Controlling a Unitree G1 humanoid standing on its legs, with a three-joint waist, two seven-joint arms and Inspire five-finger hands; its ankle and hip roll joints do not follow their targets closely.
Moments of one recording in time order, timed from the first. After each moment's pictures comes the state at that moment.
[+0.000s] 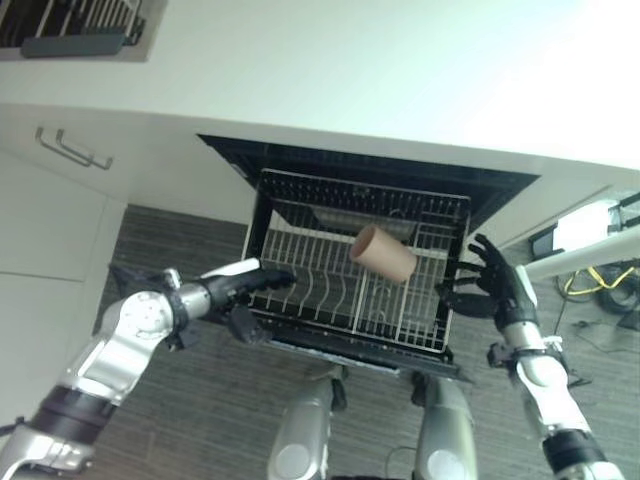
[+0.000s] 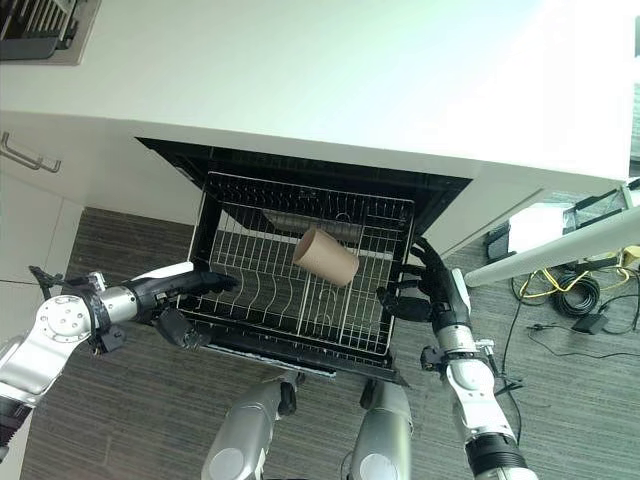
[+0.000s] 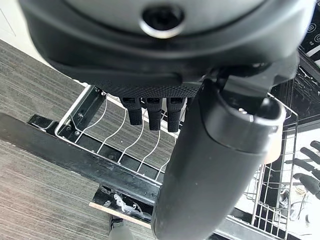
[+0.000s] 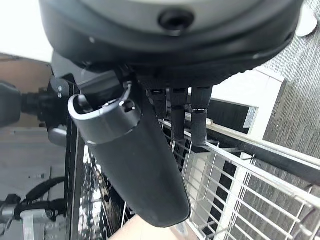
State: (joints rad) left arm -0.27 0.93 -0.20 -0.01 0.08 0.10 -0.62; right arm -0.15 -0.46 0.02 0.48 0.28 -0.36 -0.06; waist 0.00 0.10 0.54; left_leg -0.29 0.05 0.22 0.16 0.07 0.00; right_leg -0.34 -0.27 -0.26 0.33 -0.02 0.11
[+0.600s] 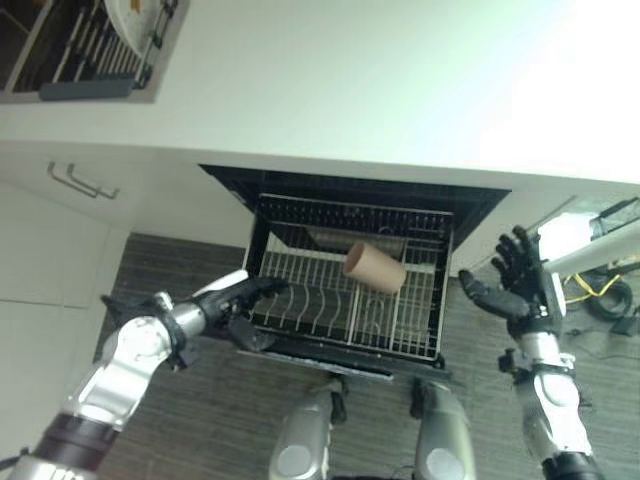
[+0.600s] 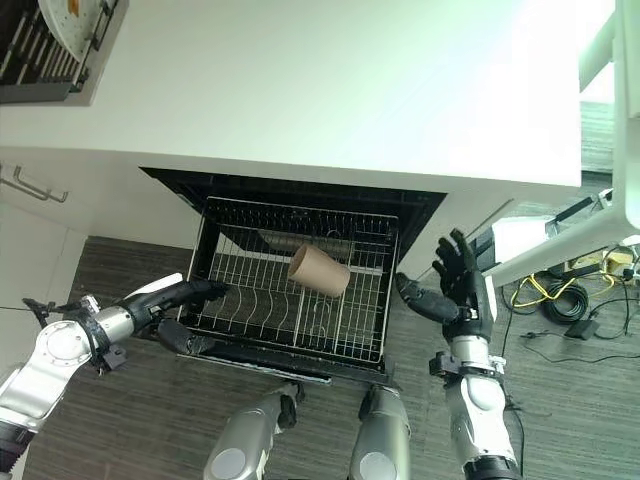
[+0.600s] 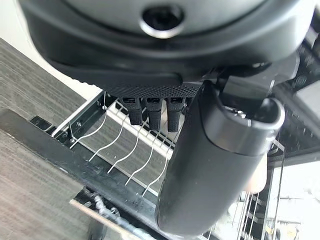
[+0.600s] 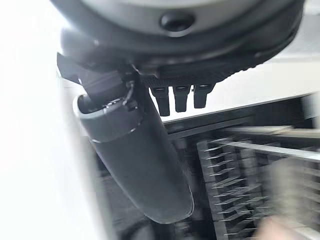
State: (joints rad) left arm -0.09 0.83 -0.10 -0.01 0.04 0.10 -0.46; right arm -0.05 -0.40 -0.06 0.25 0.56 -0.47 0.02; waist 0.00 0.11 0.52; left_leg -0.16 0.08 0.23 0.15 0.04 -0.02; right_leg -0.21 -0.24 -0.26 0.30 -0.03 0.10
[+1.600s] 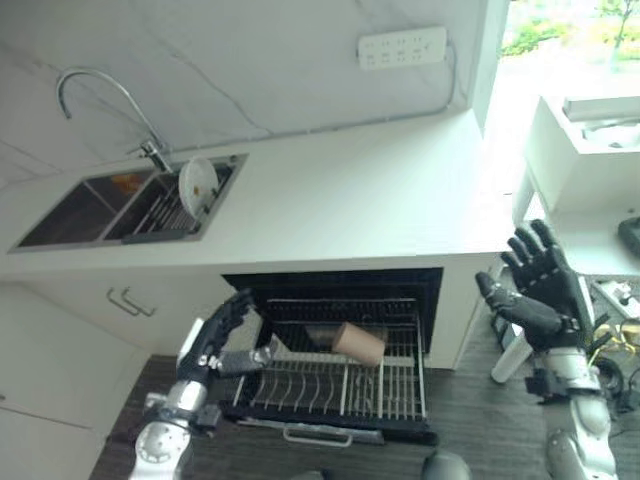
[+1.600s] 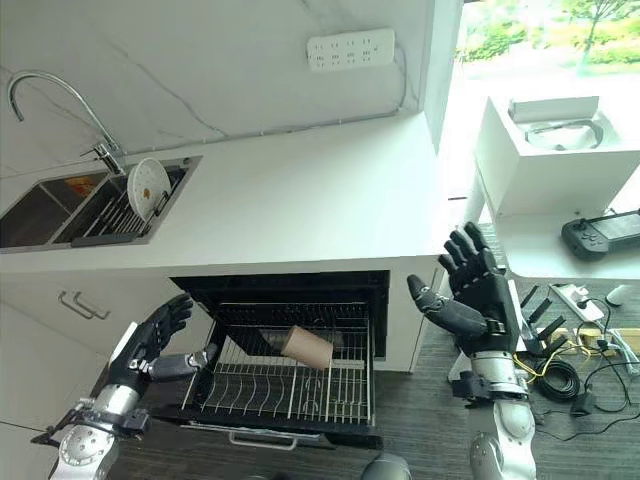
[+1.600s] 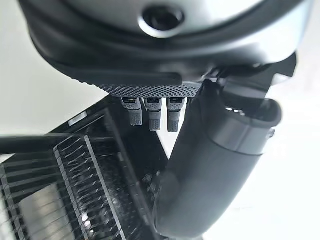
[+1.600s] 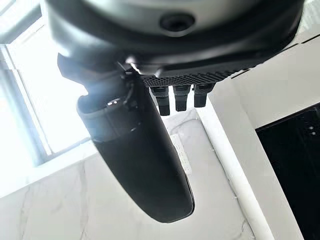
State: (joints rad) left arm 0.20 0.42 0.07 0.14 -0.16 -0.26 -0.10; right arm 0.12 -0.37 -0.15 0.12 0.71 -0.45 0.19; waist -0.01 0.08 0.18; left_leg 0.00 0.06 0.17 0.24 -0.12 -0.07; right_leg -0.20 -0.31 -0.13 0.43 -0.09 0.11
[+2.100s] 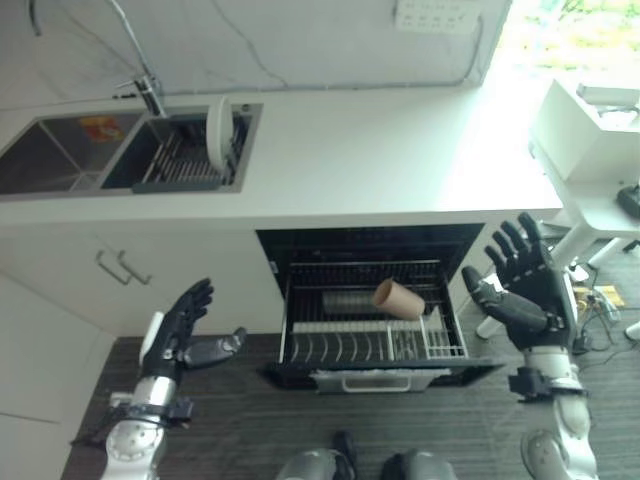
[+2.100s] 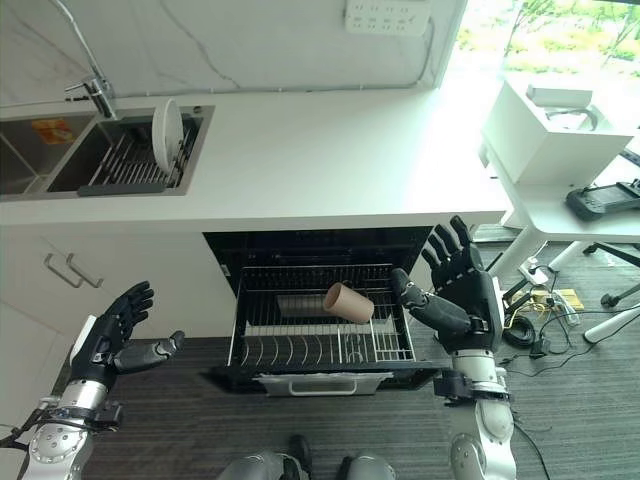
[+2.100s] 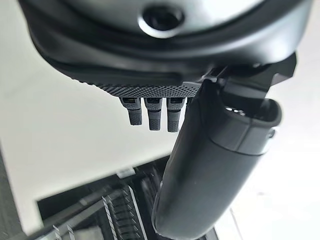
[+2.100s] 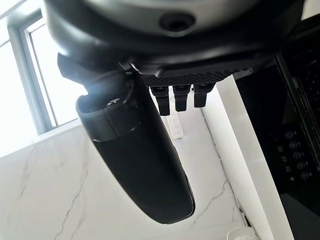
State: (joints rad) left arm 0.23 0.48 0.17 0.20 -0.19 -0.29 -0.03; right arm 0.11 -0.33 -0.08 0.01 0.73 -0.42 0.21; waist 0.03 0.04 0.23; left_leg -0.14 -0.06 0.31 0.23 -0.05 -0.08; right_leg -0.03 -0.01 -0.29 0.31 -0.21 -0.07
